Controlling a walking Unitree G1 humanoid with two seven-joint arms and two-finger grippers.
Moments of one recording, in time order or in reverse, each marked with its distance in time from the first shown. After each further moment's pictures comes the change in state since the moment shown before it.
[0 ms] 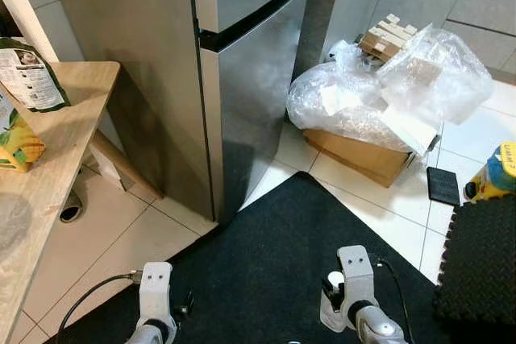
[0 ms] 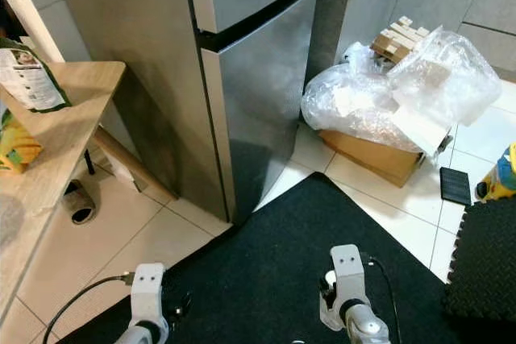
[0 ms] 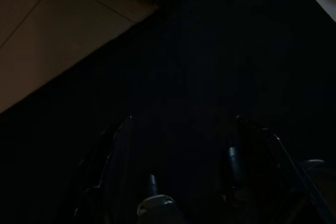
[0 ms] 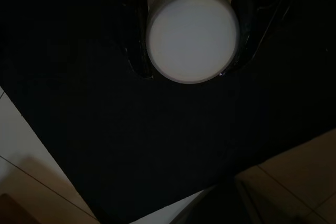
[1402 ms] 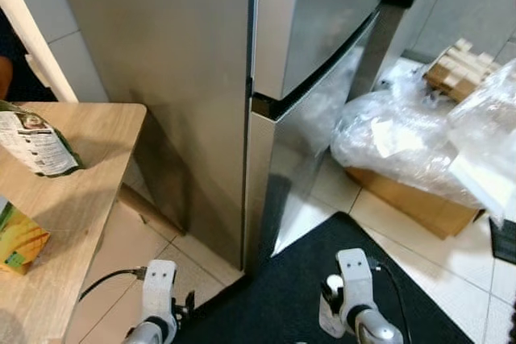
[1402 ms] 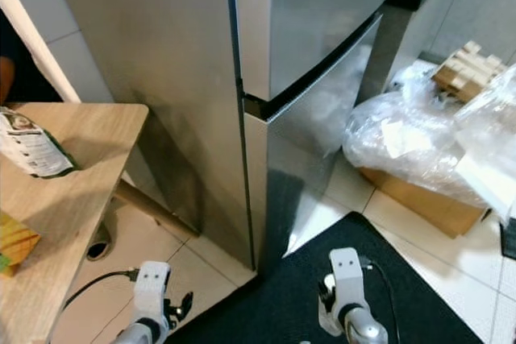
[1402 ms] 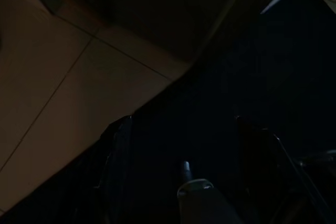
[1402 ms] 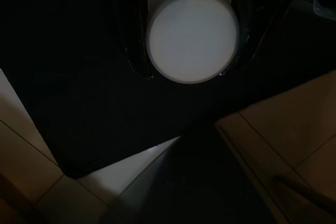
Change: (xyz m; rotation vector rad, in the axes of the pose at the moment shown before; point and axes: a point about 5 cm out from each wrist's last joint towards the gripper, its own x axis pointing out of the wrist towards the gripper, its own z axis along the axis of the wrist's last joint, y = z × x) left arm 0.002 -0.003 0.002 0.086 0.016 -0.045; right arm -0.005 0.000 -0.012 0.001 0.031 -0.005
